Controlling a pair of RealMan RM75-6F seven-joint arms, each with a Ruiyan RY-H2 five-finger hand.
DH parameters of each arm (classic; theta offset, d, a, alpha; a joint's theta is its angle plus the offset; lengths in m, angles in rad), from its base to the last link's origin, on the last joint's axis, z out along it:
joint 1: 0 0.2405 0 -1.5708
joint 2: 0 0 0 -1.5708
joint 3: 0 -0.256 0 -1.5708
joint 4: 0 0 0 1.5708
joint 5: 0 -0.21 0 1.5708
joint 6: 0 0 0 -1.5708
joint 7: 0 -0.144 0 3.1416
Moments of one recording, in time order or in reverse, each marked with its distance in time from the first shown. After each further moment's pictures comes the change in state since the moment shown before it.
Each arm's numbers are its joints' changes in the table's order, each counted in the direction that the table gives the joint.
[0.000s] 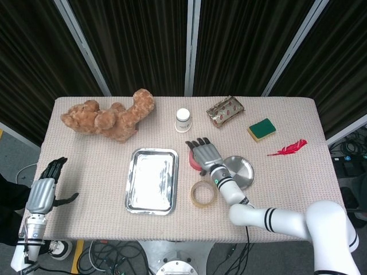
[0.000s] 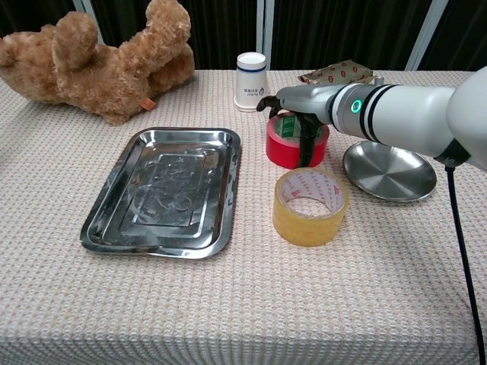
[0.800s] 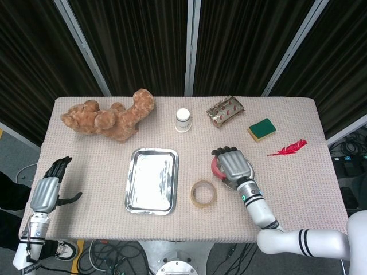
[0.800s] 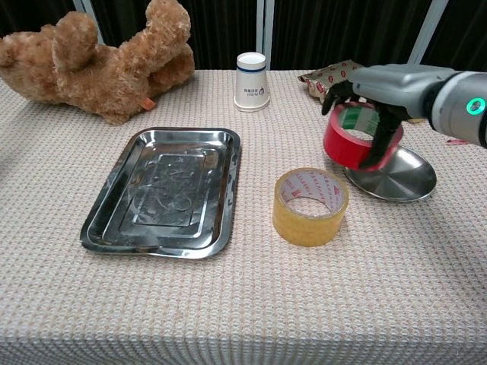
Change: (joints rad) left arm -0.014 0.003 0.001 0.016 -0.016 -0.019 -0.010; right arm -0.197 0.232 0.130 0.394 0.169 0.320 0.014
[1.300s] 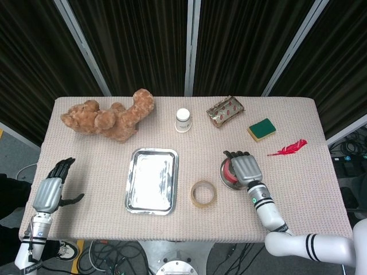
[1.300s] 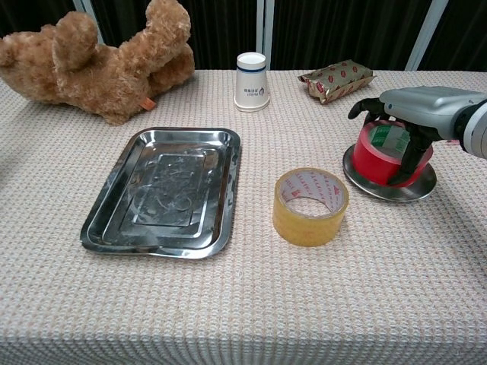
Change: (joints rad) left arm -0.006 -0.005 -0.006 -0.001 -0.002 -0.013 -0.006; right arm -0.071 0.004 0.025 -0.062 0.026 -0.025 -0.057
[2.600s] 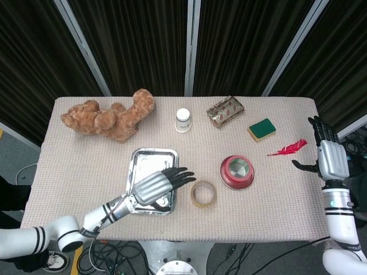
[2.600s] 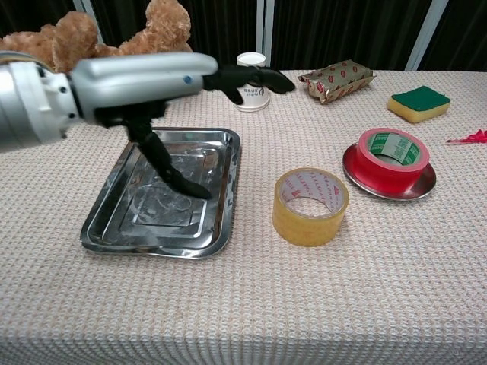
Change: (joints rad) left arm -0.595 -0.066 0.088 0.217 -0.295 -0.485 -0.058; right arm -0.373 0.385 -0.129 0.076 0.318 0.238 -0.652
